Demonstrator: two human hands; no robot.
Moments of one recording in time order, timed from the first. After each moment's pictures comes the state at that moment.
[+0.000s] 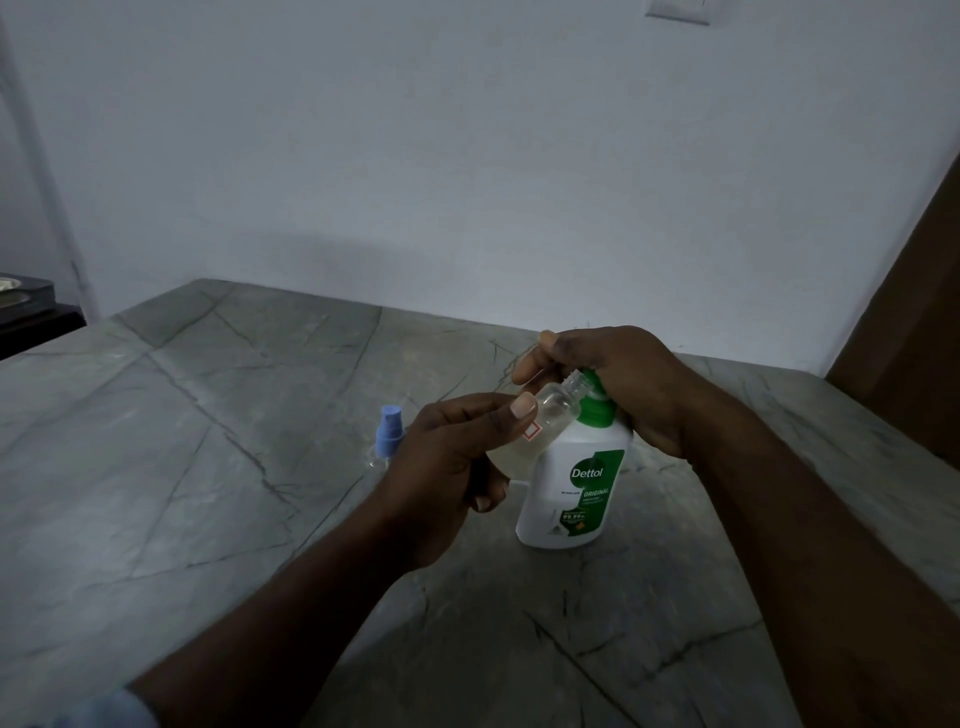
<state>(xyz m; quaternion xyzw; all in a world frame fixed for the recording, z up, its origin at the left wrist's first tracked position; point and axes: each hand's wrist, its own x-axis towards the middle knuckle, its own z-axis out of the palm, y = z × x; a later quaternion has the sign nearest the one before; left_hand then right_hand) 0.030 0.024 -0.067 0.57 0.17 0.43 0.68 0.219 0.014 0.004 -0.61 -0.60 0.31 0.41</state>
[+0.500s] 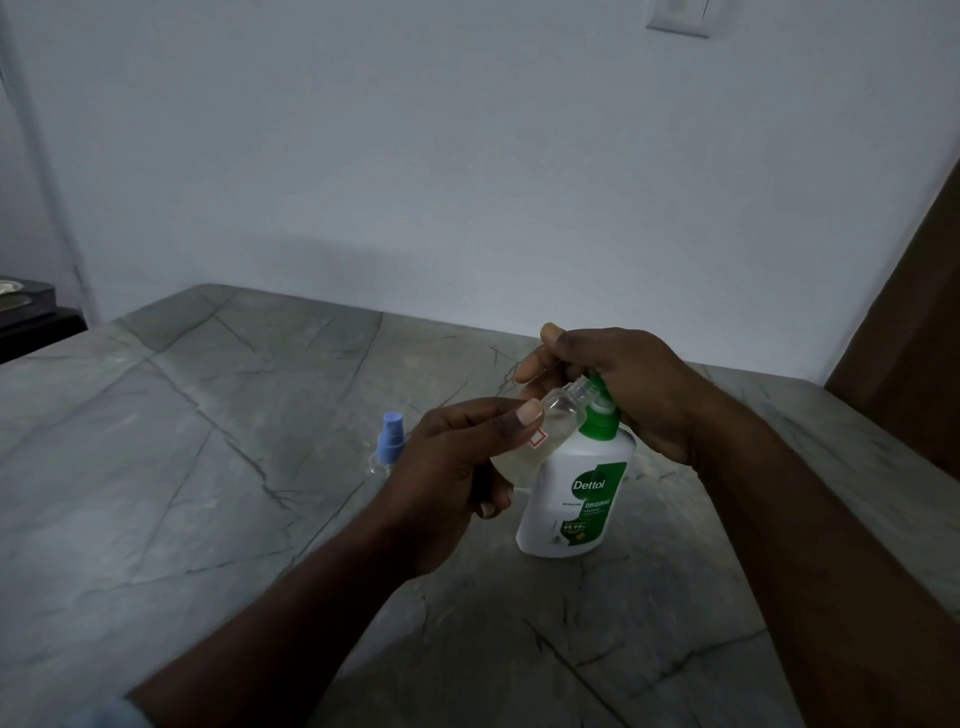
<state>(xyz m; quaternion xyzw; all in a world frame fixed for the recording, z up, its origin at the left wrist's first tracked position) 0.030 0.025 -0.067 0.57 0.17 0.42 0.68 0.216 0.008 0.009 -0.58 -0.61 0.32 0.43</state>
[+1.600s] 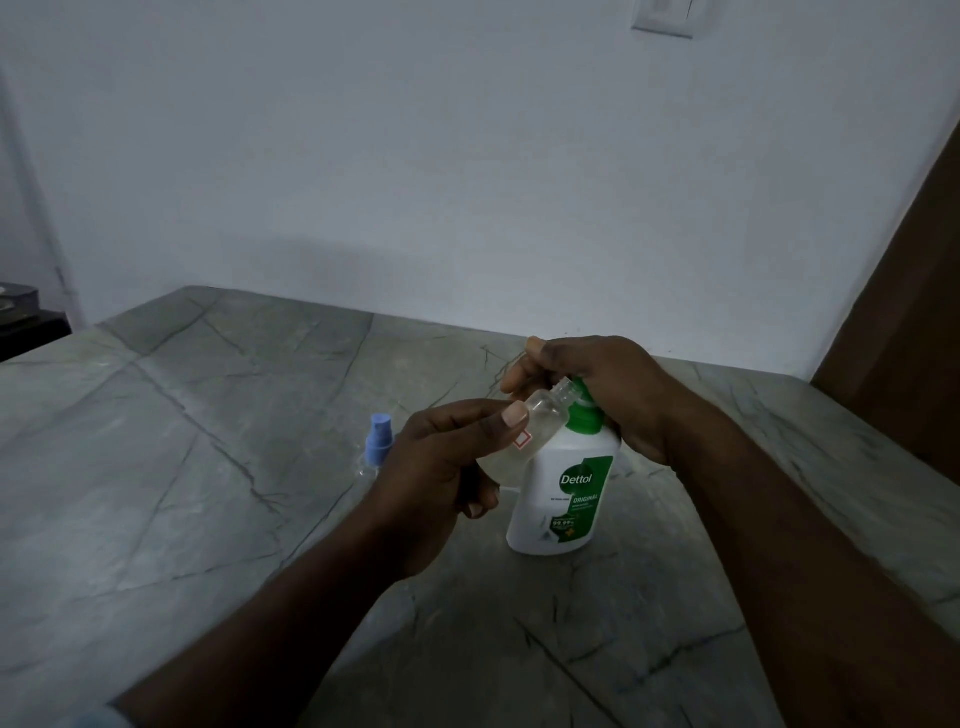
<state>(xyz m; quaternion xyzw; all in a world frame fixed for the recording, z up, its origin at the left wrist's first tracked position) 0.031 0.025 -0.067 0.56 0.20 0.43 0.68 0.218 0.014 0.002 -0.60 -0.60 0.32 0.42</state>
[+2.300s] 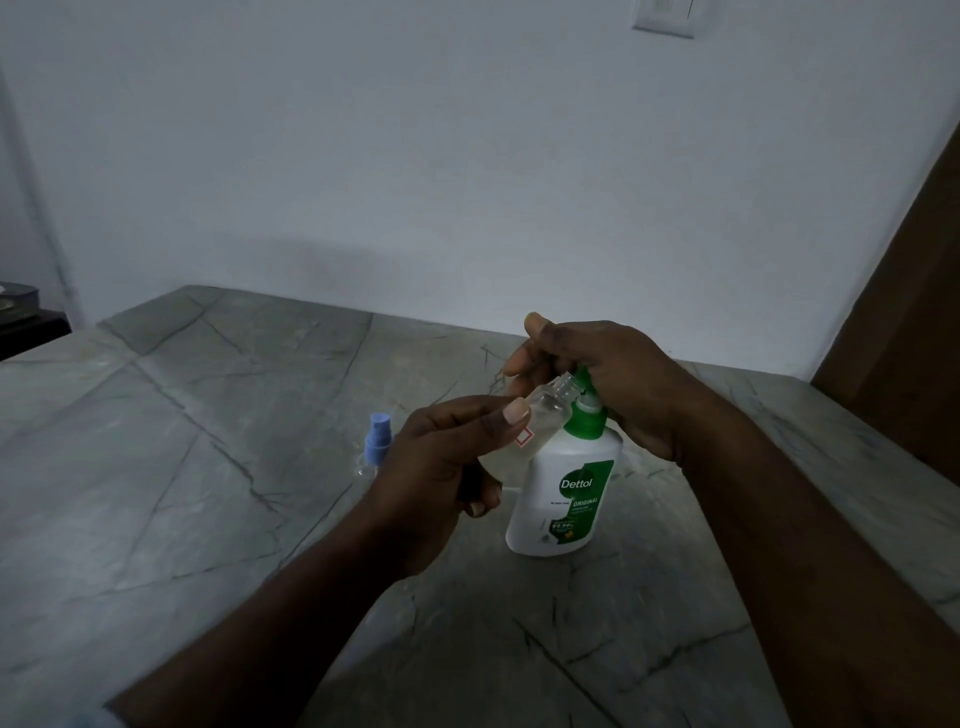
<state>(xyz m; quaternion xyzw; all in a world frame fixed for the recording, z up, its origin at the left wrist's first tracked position) 0.031 0.024 -0.066 0.56 0.18 0.43 0.68 0.214 0.008 0.012 -0.57 -0.61 0.33 0.44</state>
